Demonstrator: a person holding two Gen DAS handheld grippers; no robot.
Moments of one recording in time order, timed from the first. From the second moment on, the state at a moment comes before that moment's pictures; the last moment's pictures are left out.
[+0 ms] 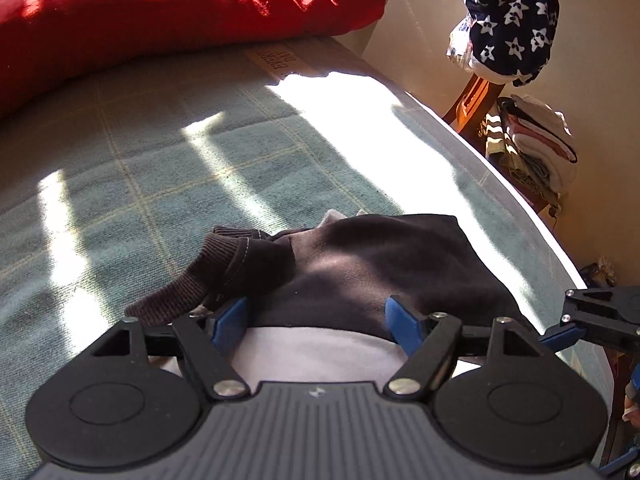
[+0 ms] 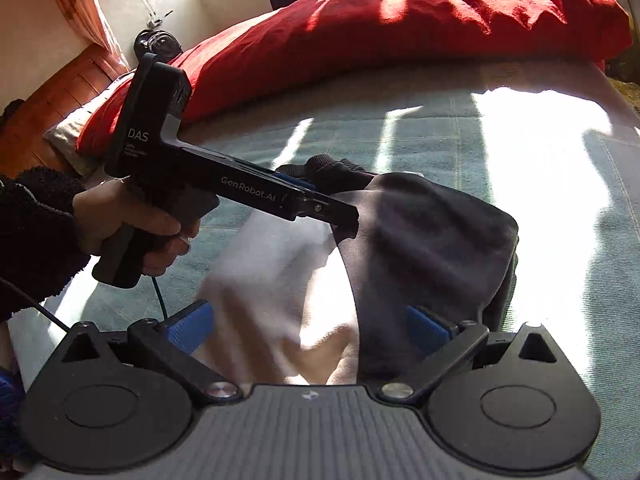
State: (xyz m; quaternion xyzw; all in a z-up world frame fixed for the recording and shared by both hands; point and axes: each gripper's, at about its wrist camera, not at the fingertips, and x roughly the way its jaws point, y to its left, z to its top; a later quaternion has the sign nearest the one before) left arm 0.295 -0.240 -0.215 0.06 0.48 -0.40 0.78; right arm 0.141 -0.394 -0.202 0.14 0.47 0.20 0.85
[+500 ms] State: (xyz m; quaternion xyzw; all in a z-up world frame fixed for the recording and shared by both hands) left arm 0.280 -0.233 -0.180 0.00 0.47 -0.41 0.78; right arm 0.085 -0.378 -0.180 0.12 0.46 0.20 0.86
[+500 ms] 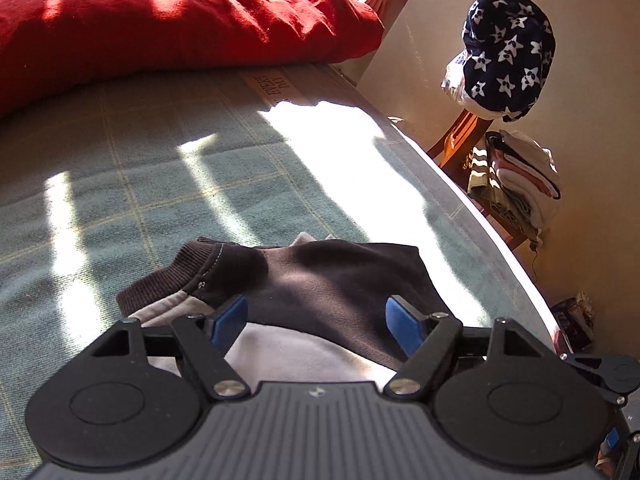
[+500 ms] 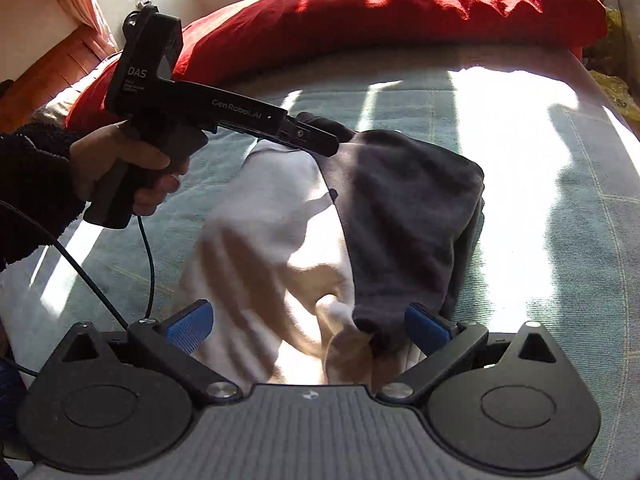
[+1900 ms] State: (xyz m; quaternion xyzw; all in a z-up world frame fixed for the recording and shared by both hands) left arm 0.243 -0.380 -0.215 0.00 0.52 -0.55 0.66; right arm 0.027 -0.464 -0.234 0.30 0.51 0.14 0.79
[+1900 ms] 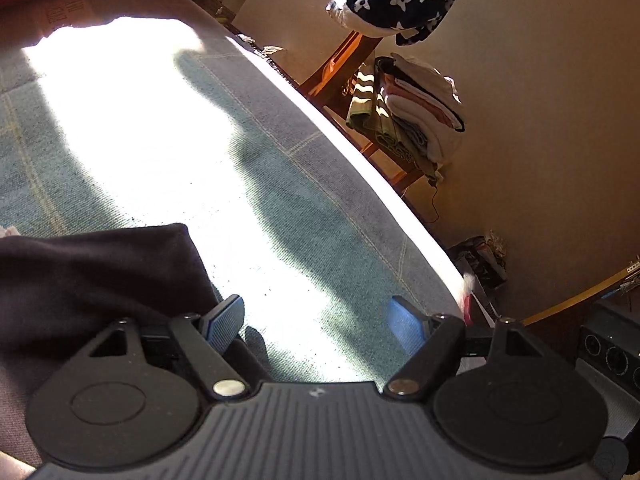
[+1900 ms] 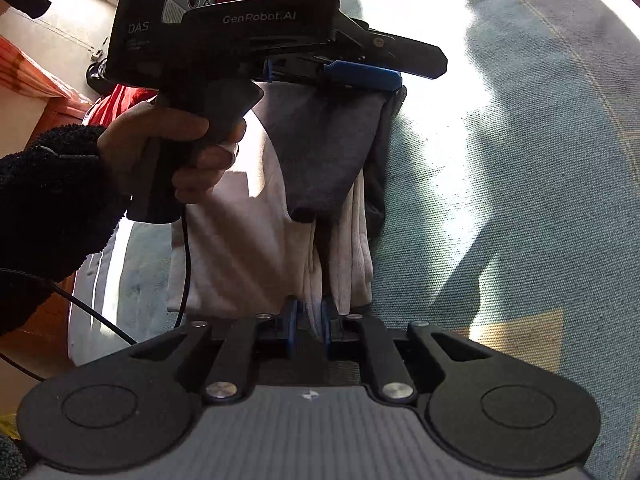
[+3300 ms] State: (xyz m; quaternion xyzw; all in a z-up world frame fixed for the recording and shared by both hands) left arm 0.214 -0.176 -0.145 0.08 0.44 -0.51 0.74; right arm 0.112 -0.411 -0.171 0.05 0.46 0.11 0.88
